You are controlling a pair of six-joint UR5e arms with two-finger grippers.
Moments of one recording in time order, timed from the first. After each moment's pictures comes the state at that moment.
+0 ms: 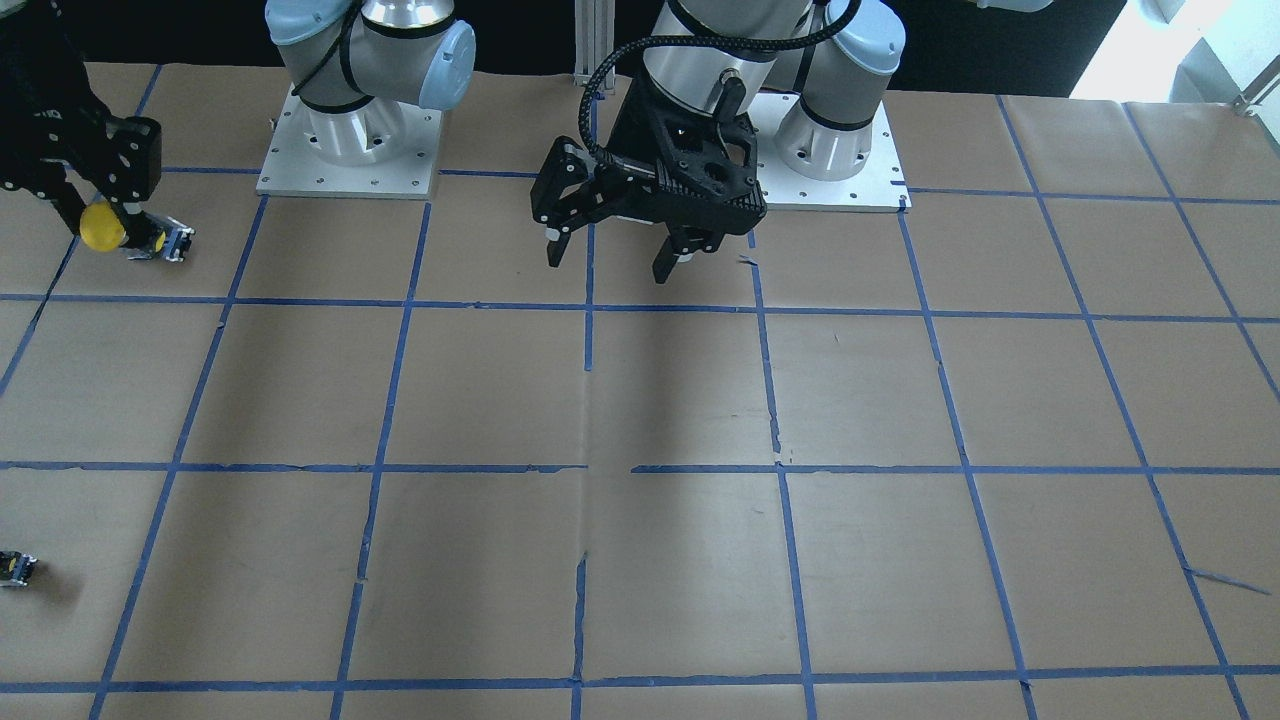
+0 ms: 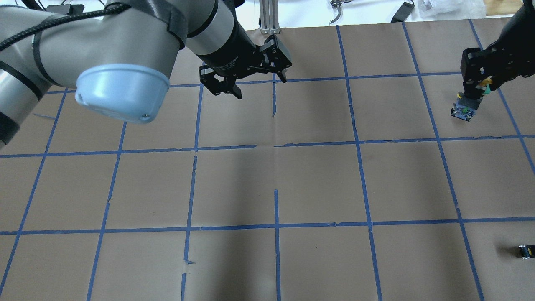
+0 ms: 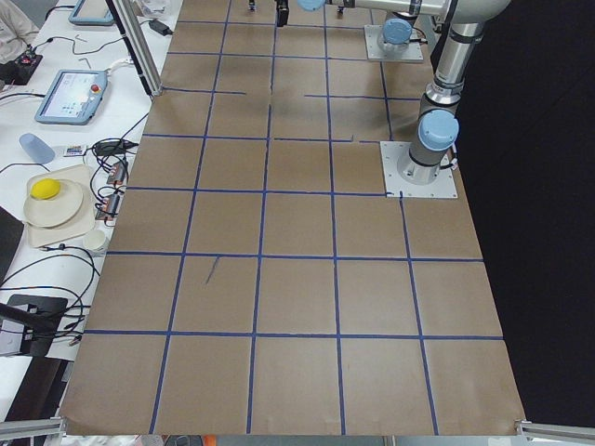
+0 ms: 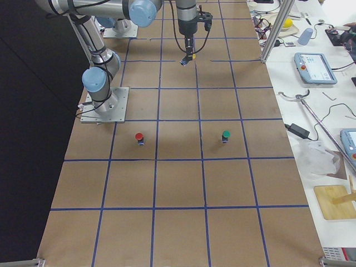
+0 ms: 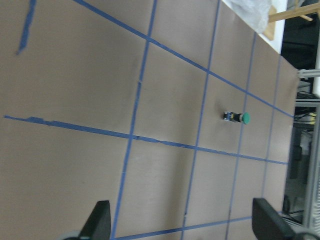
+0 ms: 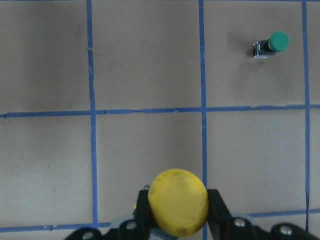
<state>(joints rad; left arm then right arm) -1.84 -1.67 -1.51 -1.32 1.34 -0.37 1.29 -1.71 1.70 -1.73 -1.61 -0.30</state>
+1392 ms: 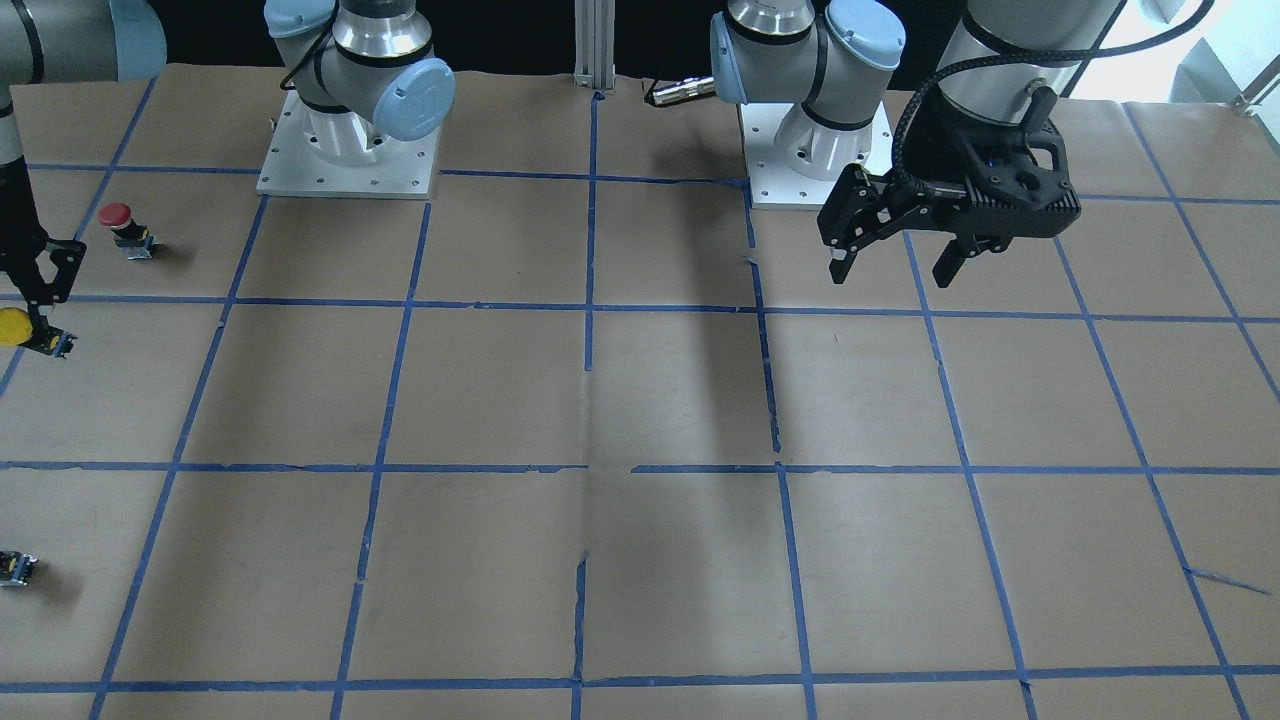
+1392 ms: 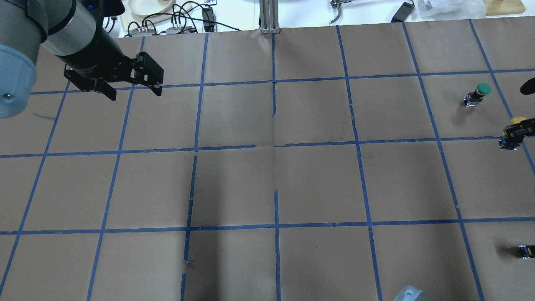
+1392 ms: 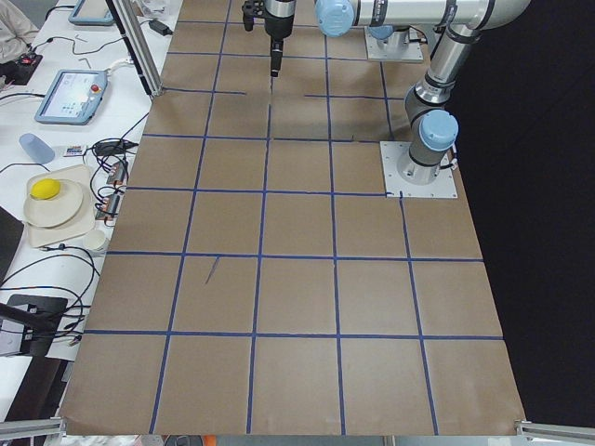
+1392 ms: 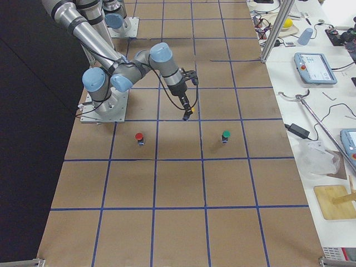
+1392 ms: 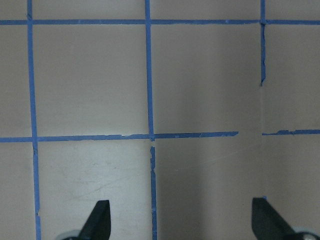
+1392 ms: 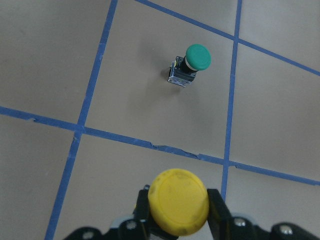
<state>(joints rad) -1.52 -1.52 -1.64 -1.43 1.52 0.03 0.89 -1.68 2.24 -2.63 -1.49 -0.91</state>
